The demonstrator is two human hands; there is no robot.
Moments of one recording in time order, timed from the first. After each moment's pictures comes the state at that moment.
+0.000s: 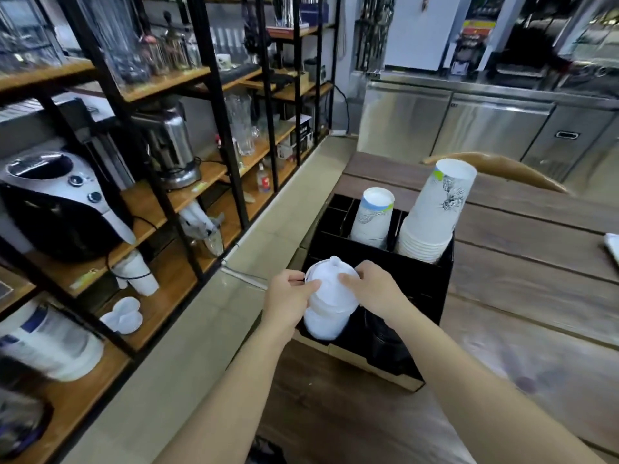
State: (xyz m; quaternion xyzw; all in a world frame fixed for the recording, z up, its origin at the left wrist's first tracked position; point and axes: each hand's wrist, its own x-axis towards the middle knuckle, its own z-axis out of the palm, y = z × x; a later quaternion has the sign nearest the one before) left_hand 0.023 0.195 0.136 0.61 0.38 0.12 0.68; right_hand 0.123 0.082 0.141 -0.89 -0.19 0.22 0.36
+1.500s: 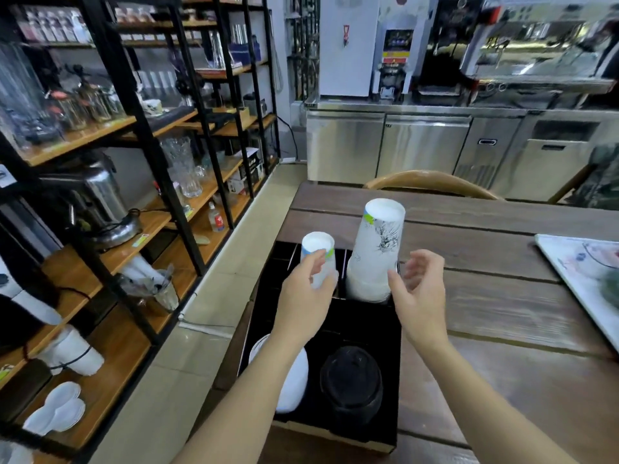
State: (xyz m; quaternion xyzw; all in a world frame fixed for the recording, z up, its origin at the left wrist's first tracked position) left_hand 0.132 0.150 0.187 0.81 0.14 0.17 0.55; right_hand 0.189 -0.002 0.170 -0.78 -0.09 -0.14 0.60
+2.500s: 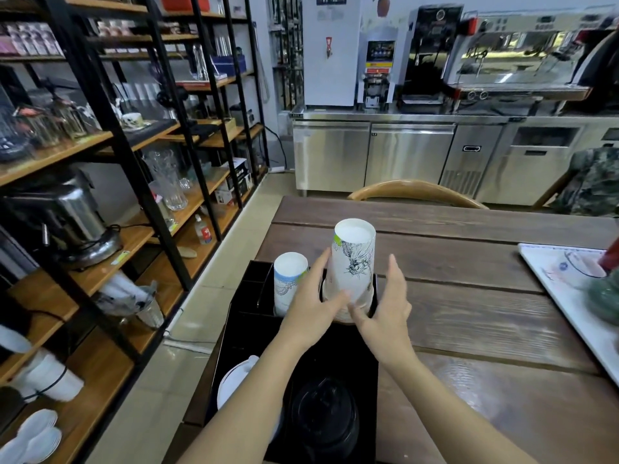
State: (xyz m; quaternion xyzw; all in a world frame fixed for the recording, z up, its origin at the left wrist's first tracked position) left_hand 0.188 0.124 0.175 0.79 0.05 0.09 0.61; right_hand 0.218 -0.003 0.143 -0.86 -0.14 -0.08 0.49
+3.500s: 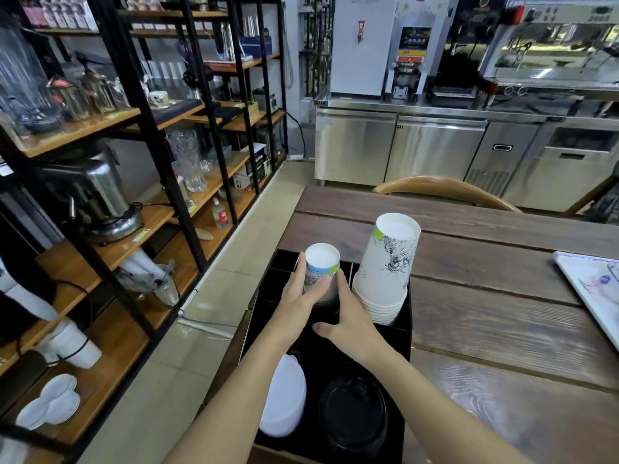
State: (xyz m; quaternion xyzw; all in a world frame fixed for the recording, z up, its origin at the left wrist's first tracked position) left_hand 0.168 0.182 0.160 0.71 0.15 0.04 0.69; right_hand 0.211 0.074 0.122 -0.84 -0.24 0.15 0.46
